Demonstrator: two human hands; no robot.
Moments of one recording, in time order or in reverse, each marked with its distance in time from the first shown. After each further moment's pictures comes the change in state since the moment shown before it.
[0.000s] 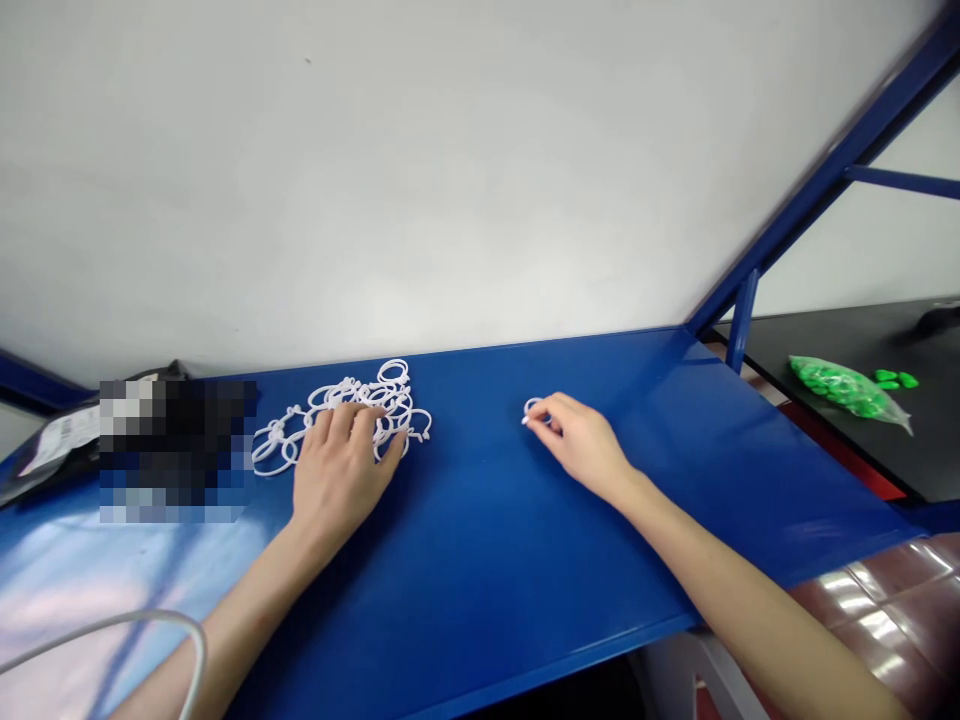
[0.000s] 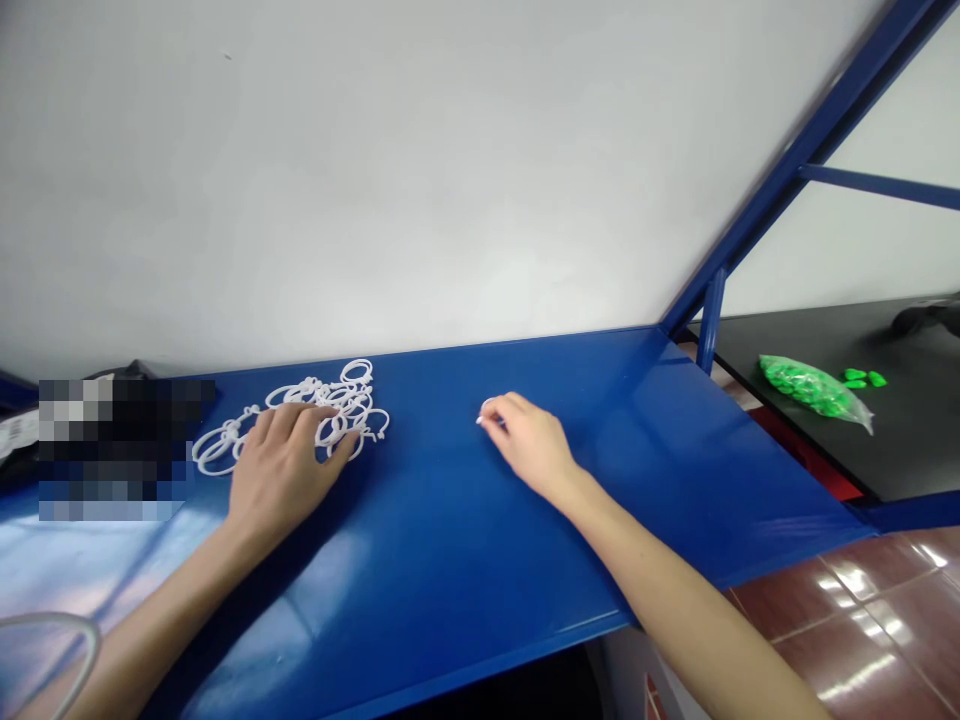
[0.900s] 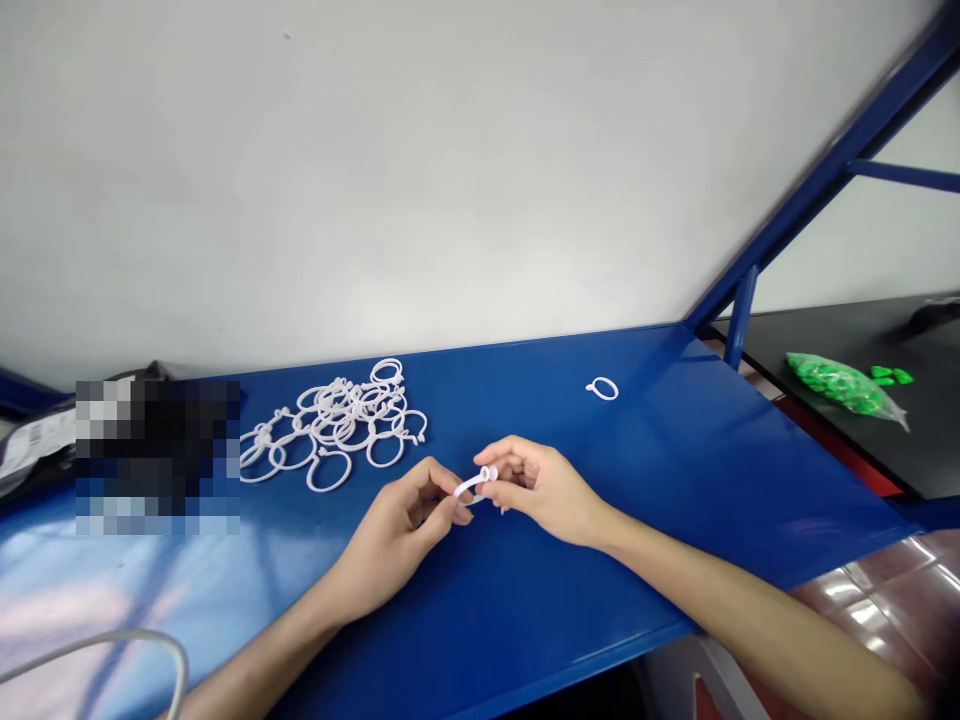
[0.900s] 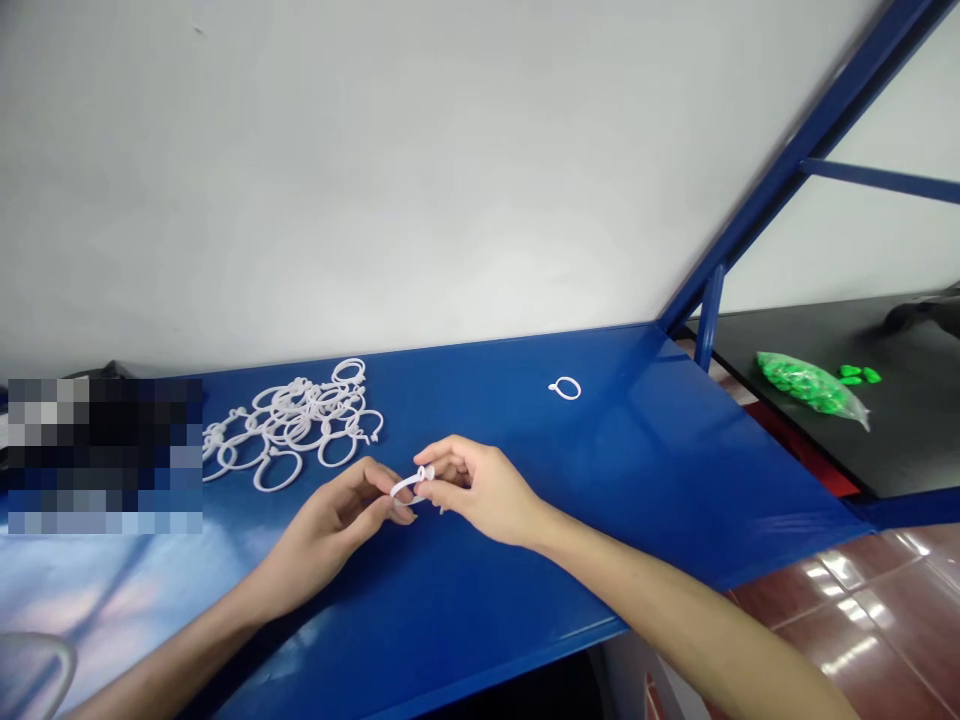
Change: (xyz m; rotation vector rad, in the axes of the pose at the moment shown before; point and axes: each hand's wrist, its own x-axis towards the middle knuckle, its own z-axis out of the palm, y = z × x) left_hand -0.019 0.060 -0.024 -1.307 -0.640 -0.350; right_hand -0.024 -0.051 0.023 1.027 -0.346 0.248
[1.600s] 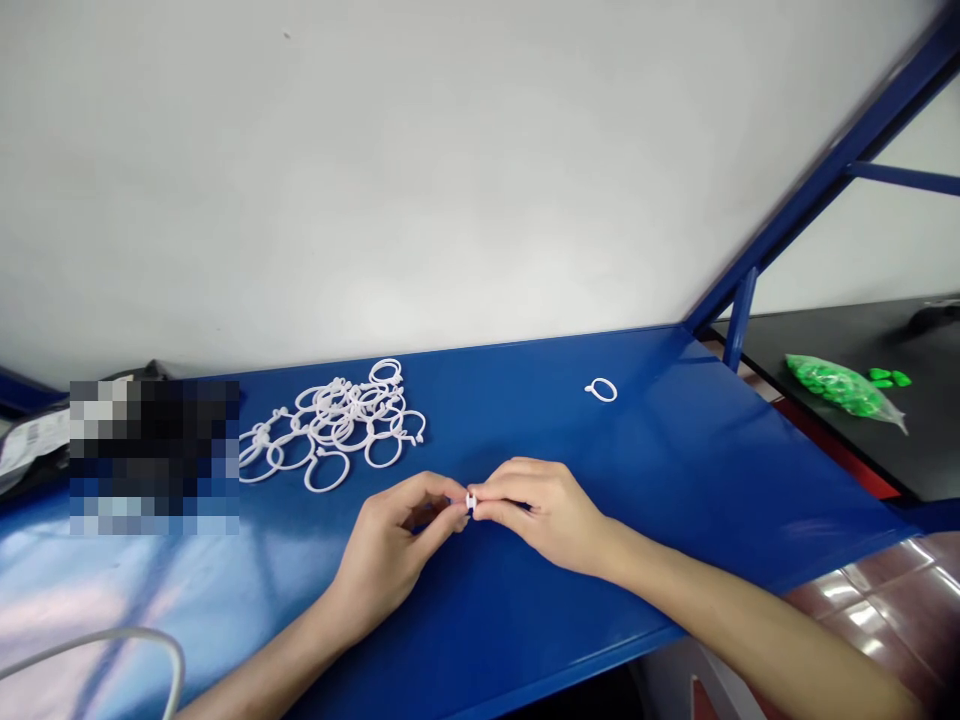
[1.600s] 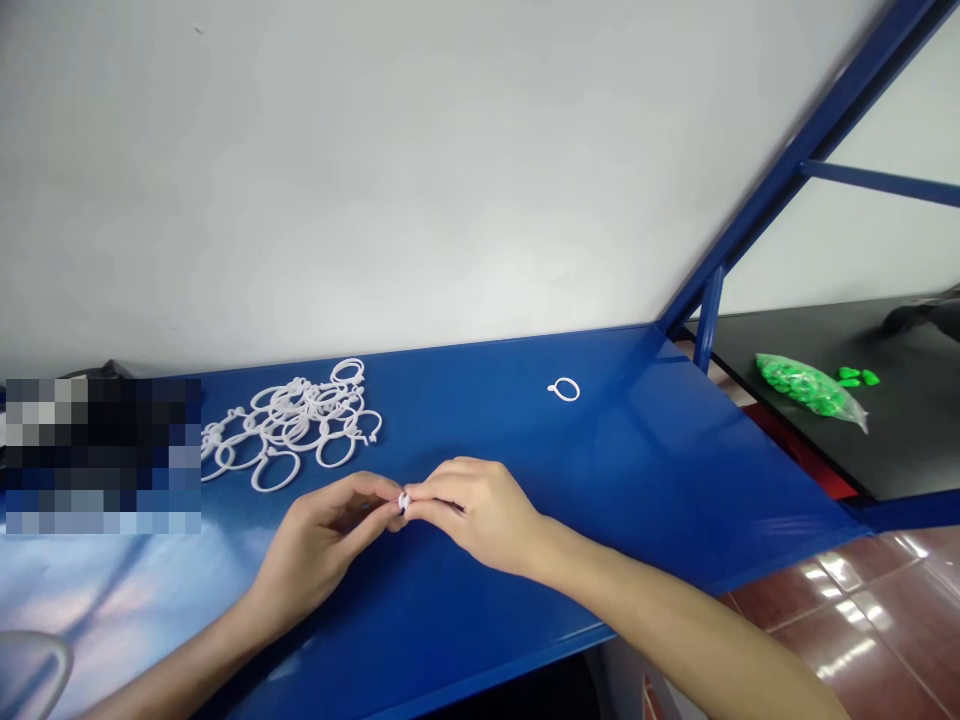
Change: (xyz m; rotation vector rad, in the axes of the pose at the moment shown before) left_hand -0.006 -0.002 0.010 0.135 0.163 0.138; right_hand -0.010 -0.006 0.004 -0.589 0.045 -0.574
